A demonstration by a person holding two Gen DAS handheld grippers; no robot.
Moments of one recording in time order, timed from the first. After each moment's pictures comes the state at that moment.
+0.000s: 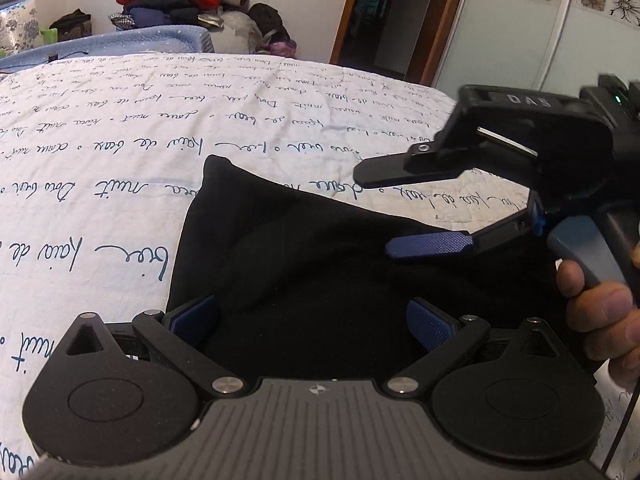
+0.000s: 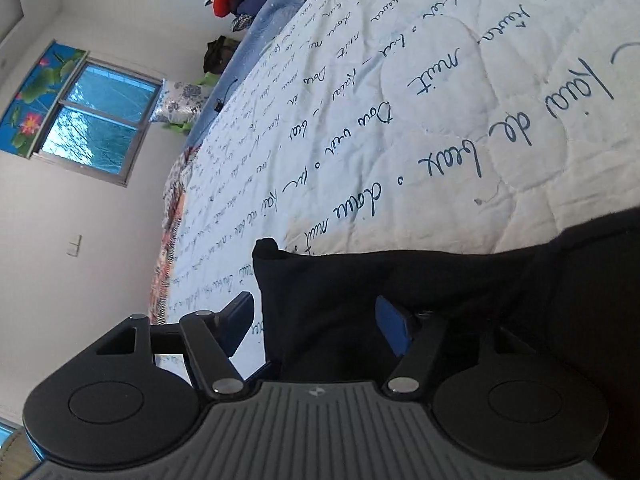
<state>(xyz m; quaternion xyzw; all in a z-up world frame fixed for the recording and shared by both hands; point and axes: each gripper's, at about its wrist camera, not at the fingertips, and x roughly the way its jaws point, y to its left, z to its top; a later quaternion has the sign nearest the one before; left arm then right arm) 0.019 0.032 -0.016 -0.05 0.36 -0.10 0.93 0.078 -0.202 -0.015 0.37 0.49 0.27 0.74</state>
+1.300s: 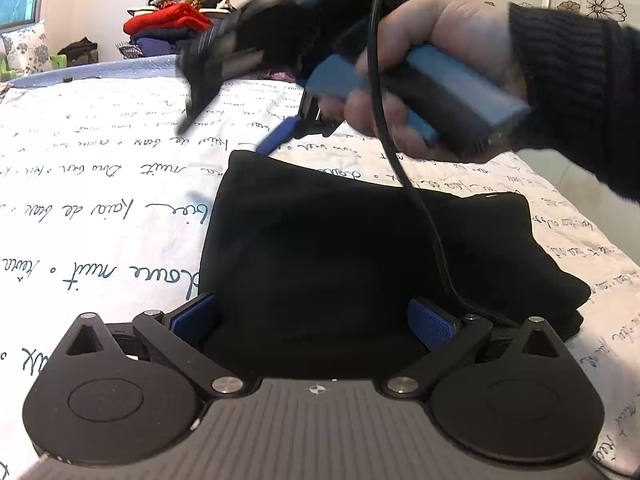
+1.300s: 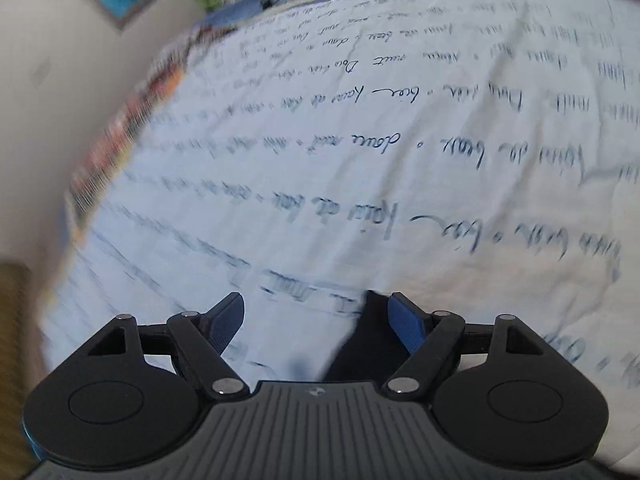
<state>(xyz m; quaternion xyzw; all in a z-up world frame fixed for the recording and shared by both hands) -0.059 0.040 -0.032 -0.04 0.31 -0.10 0.95 0.153 0.000 0.031 0.04 0.51 0.32 0.79</state>
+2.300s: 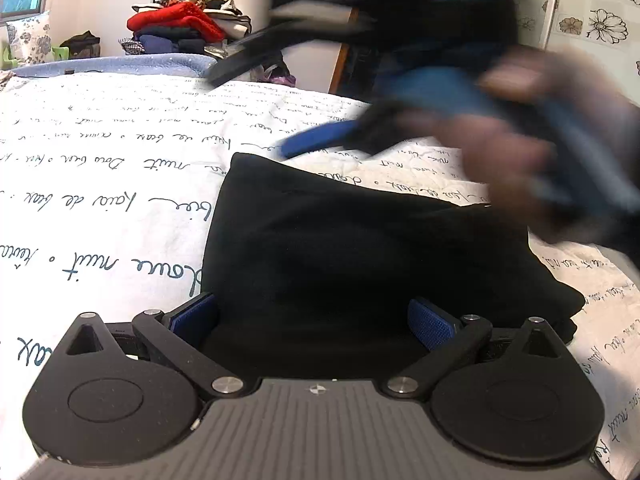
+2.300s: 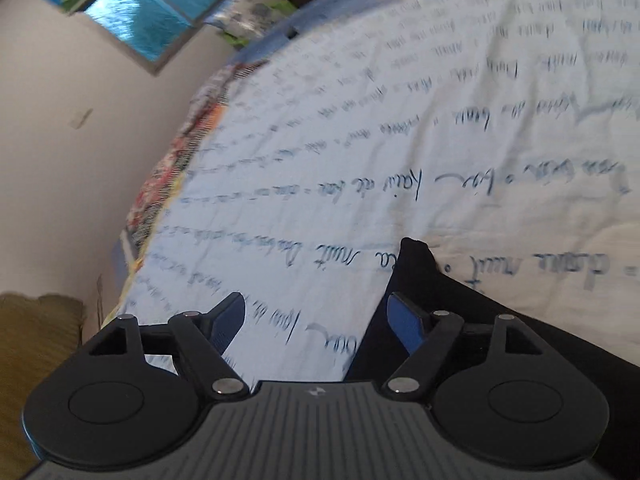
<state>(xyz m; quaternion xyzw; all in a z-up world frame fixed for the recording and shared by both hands) -0.060 0.053 -0.028 -0.07 0.30 -0.11 0.95 0.102 -0.054 0.040 0.18 0.47 0.38 0.78</state>
